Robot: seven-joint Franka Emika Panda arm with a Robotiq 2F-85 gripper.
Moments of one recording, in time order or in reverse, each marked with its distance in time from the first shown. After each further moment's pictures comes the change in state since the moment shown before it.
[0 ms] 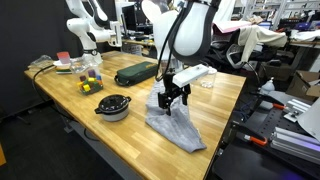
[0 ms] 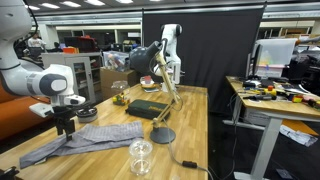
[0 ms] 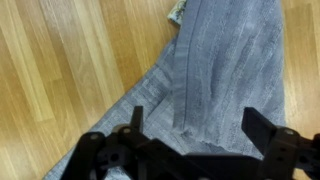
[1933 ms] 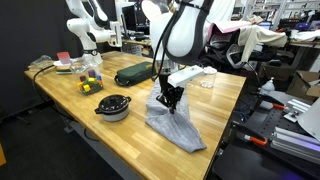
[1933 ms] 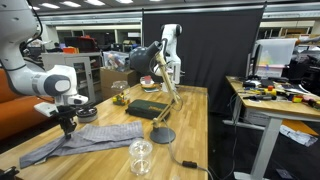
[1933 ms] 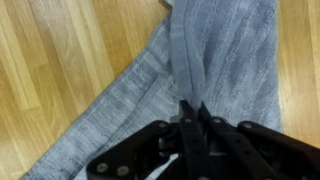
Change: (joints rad) arm -0.012 0.039 0.007 0.055 0.020 -0.001 -0.027
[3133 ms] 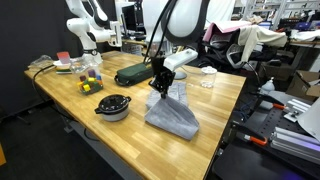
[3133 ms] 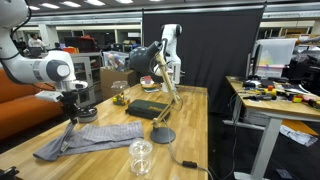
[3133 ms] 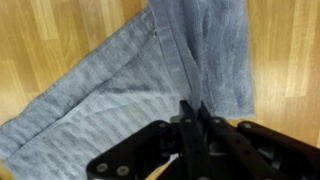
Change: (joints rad) arm 0.020 -0.116 -0.019 0.019 -0.160 -0.034 -0.004
